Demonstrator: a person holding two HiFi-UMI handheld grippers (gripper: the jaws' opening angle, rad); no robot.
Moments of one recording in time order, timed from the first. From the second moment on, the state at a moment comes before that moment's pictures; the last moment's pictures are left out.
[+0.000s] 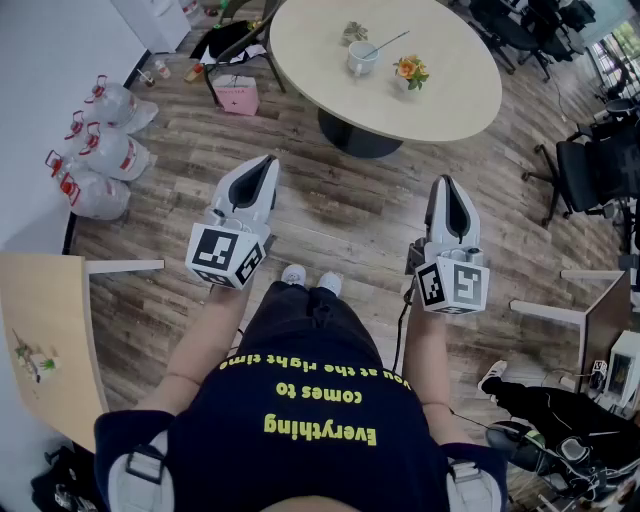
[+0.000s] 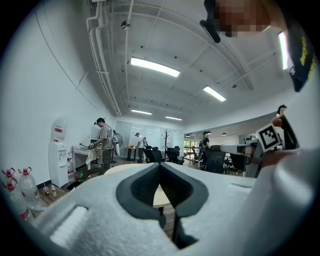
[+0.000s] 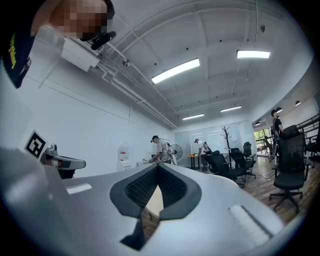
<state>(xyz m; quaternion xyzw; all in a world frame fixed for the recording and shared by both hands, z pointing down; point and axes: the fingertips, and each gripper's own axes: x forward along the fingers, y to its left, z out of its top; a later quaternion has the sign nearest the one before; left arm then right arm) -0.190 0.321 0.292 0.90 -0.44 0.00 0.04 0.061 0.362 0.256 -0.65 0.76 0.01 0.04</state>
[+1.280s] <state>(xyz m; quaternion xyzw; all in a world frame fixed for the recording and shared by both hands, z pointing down) -0.126 0.262 0.308 0.89 -0.45 0.02 0.05 0.095 0.307 0.277 -0.61 0.79 -0.02 0.03</state>
